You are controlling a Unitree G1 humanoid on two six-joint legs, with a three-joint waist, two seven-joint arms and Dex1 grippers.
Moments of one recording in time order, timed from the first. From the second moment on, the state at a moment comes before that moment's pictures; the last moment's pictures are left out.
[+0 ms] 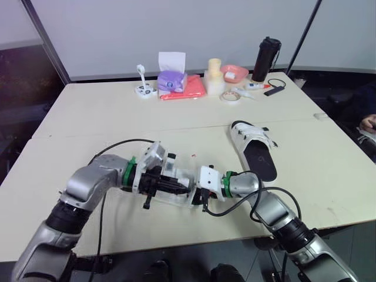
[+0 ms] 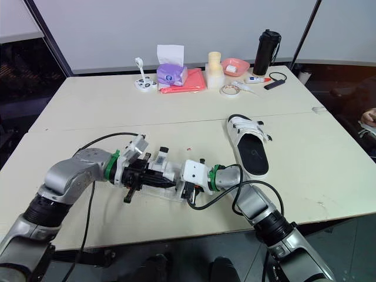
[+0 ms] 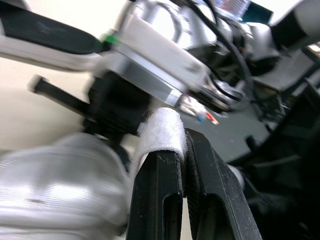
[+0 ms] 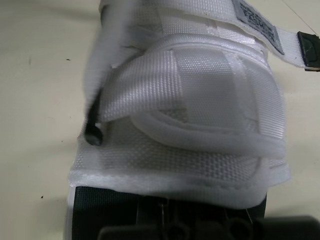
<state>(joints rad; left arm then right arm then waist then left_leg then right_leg) -0.57 0.61 -0.21 -0.07 -0.60 0.67 -1.30 -0.46 -0.45 0.46 -0.01 -0.06 0.19 0.88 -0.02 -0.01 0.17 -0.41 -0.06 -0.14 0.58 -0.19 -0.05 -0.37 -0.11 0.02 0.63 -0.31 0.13</state>
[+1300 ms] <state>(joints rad) -0.66 0.43 -0.22 0.23 -0.35 0.43 -1.21 -0.44 -0.45 0.45 -0.02 -0.07 0.20 0.87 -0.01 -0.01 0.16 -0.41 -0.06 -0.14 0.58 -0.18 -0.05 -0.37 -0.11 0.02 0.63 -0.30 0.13</state>
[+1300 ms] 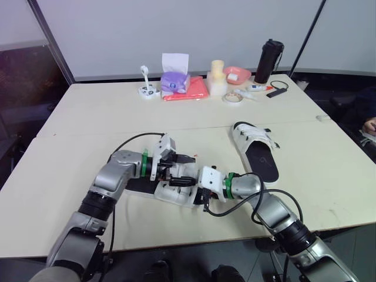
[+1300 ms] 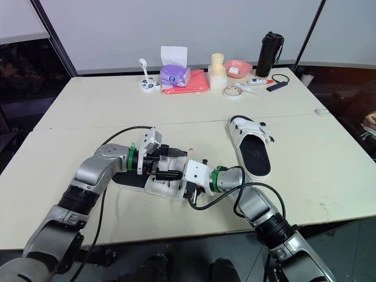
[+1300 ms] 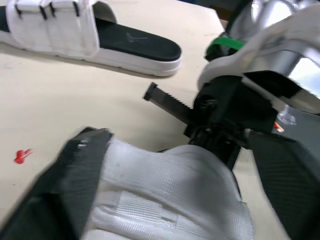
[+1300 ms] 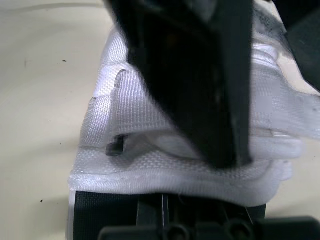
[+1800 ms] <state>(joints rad) -0.81 0.33 -0.22 0.50 -0.18 0.23 -1.10 -0.44 -0.45 0.45 -0.01 -0.08 0.20 0.86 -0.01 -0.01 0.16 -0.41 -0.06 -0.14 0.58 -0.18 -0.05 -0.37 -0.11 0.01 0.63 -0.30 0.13</state>
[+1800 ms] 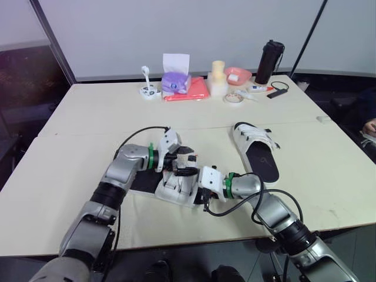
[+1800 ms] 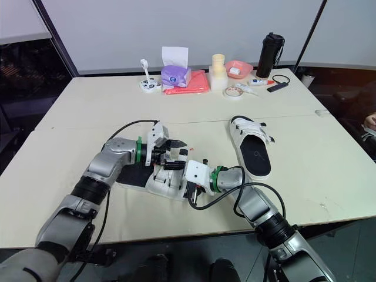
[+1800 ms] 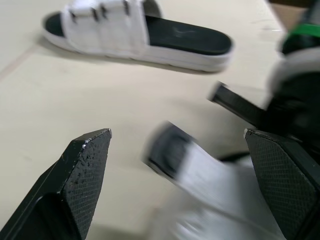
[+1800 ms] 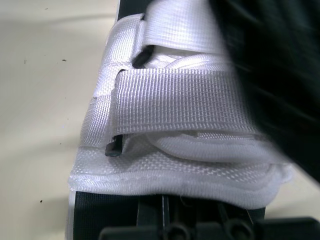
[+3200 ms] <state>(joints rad) -0.84 0.50 -0.06 0.48 -0.18 0.24 -1.12 -0.45 -0.44 0.47 -0.01 -0.08 0.20 0.85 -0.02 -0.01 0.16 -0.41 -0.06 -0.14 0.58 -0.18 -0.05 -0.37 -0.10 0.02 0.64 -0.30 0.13</state>
